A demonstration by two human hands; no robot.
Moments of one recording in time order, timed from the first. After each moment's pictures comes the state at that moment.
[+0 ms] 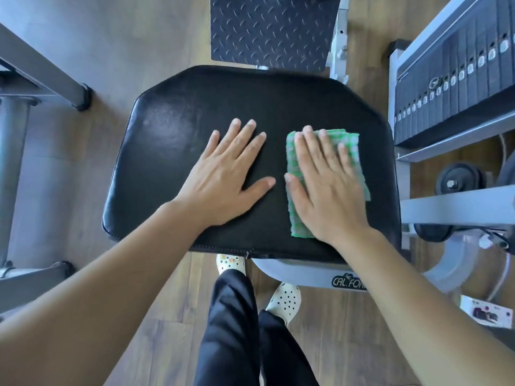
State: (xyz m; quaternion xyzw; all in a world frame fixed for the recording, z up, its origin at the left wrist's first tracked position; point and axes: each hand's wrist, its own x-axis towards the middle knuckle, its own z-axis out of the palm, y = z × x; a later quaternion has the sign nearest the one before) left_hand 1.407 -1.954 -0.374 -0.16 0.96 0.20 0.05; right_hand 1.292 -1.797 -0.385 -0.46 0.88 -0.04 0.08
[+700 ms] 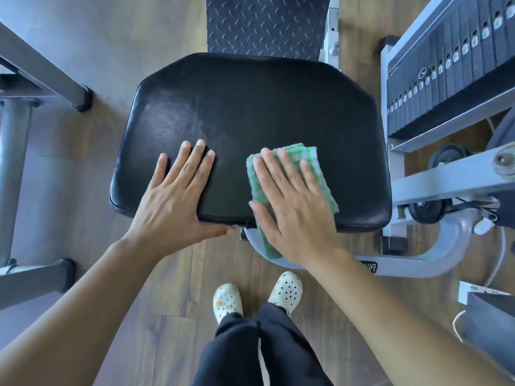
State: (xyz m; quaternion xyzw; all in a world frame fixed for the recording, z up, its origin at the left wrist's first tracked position) left_hand 1.500 -1.942 -0.372 -0.20 0.97 0.09 0.11; right_hand 1.368 -1.773 -0.380 -0.53 0.84 -0.06 0.06
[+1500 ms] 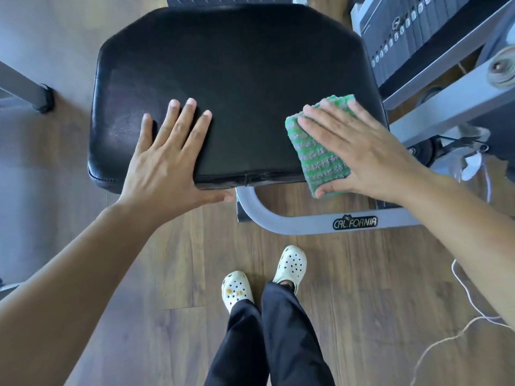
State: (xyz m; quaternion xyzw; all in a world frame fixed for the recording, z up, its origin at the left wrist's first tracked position) left_hand 1.504 -1.944 -0.380 -0.14 0.99 0.04 0.04; right_hand 1.304 -1.699 -0.370 -0.61 0.78 0.04 0.08
